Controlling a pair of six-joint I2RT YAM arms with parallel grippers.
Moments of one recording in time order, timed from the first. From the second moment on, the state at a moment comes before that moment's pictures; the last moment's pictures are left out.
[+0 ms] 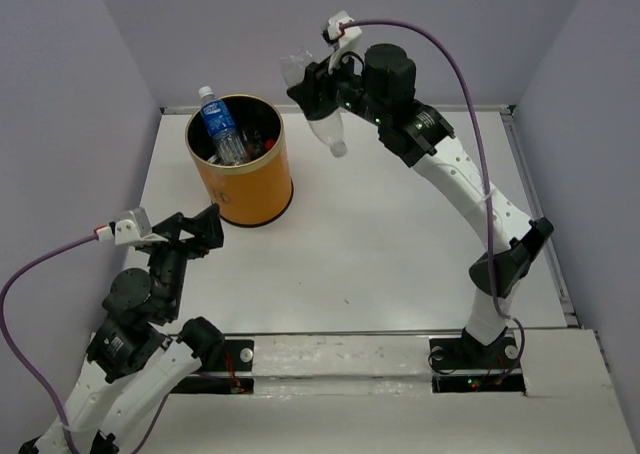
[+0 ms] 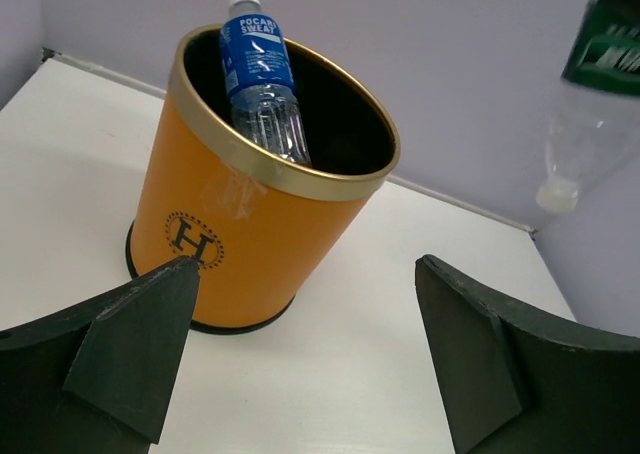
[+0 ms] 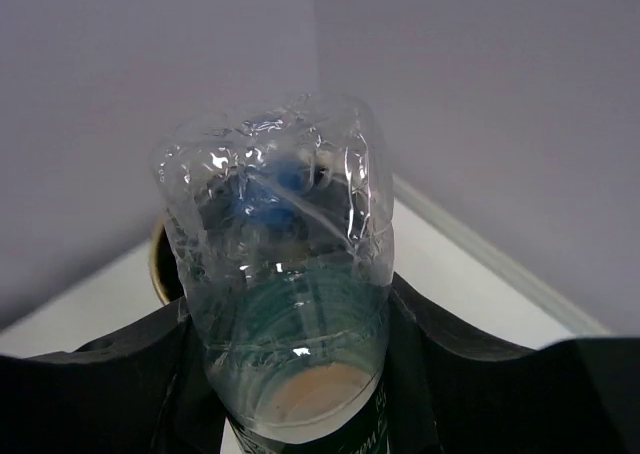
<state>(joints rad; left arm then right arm) -0.68 0.24 0.73 -0.39 -0.64 -0.41 0.72 1.79 2.08 -0.37 -0.14 0.03</state>
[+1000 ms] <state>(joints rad) -0.55 0.24 0.73 -0.38 -0.59 -0.41 0.76 2.44 2.41 0.23 -0.22 0.31</state>
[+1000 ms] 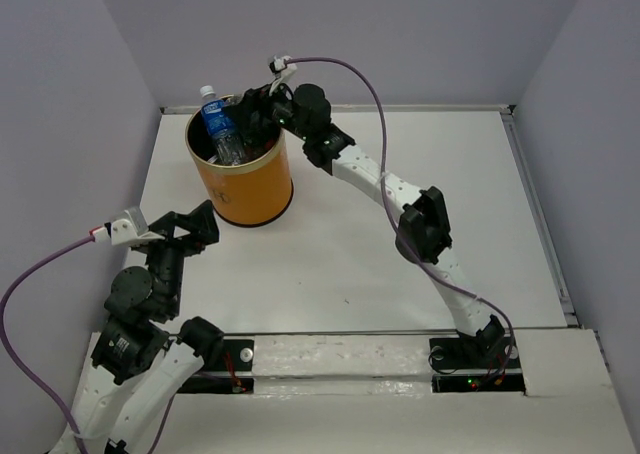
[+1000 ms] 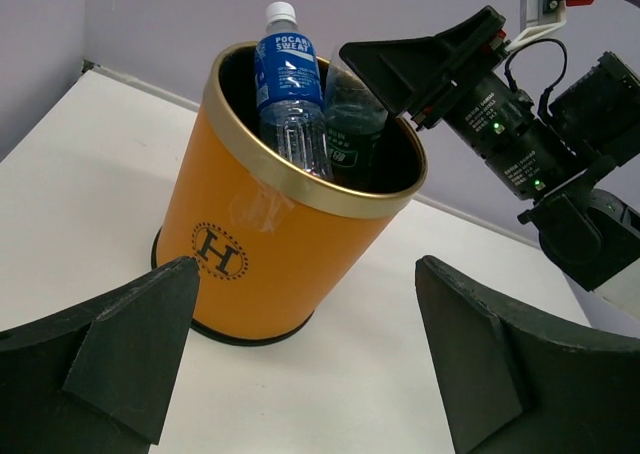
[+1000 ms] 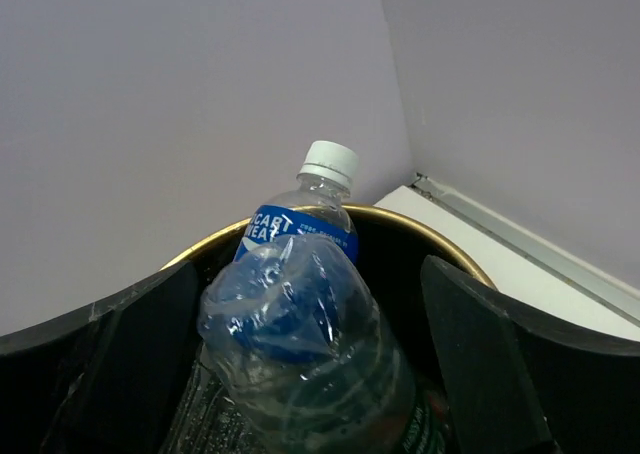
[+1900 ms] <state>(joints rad) -0.51 0.21 0.75 -0.38 -0.55 -0.45 0.81 0.89 1.04 0.10 0.06 0.24</state>
